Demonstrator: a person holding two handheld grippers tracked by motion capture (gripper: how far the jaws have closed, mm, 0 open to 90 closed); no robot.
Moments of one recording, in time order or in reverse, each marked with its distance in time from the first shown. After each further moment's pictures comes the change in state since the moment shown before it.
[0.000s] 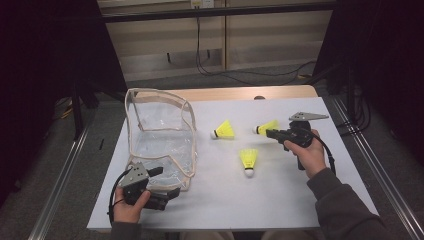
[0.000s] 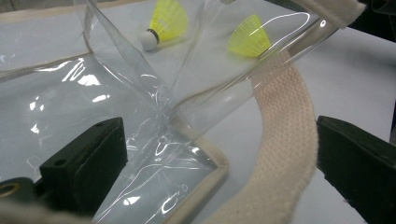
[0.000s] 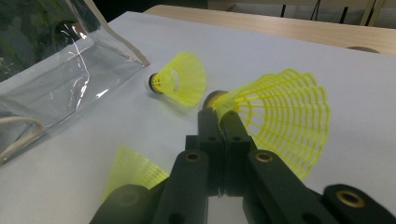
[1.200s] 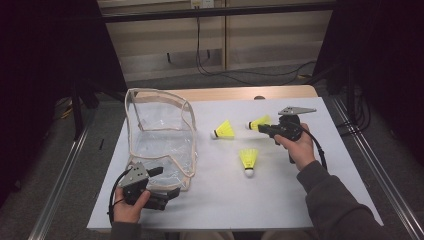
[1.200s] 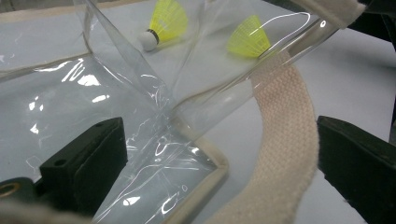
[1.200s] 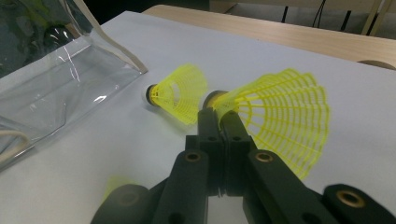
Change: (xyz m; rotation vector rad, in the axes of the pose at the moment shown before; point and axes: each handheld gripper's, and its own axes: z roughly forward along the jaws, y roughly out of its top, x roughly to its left) left arm 0.000 0.000 0.000 -0.002 0.000 -0.002; right arm 0.003 0.015 0.027 0.010 -0.001 -0.027
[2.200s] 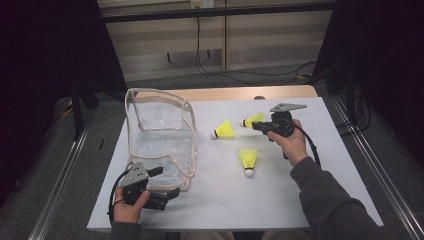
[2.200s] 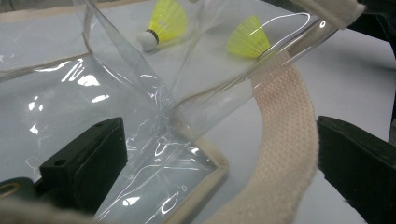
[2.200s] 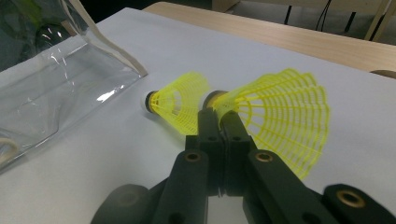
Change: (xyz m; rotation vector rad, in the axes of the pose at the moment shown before) left arm 0.000 0.000 0.000 -0.003 -0.002 -0.001; right arm 0.004 0.010 0.020 0.016 0.002 -0.024
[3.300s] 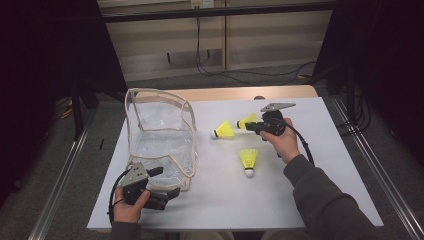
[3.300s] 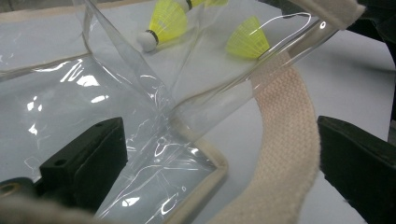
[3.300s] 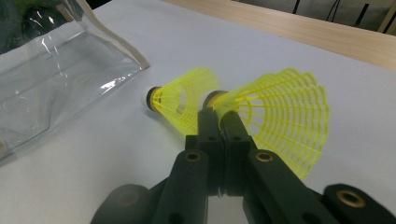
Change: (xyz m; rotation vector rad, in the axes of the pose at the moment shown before) left arm 0.001 0.000 0.000 -0.001 -0.003 -0.002; right arm 0.005 0.004 0.024 0.051 0.014 -0.027
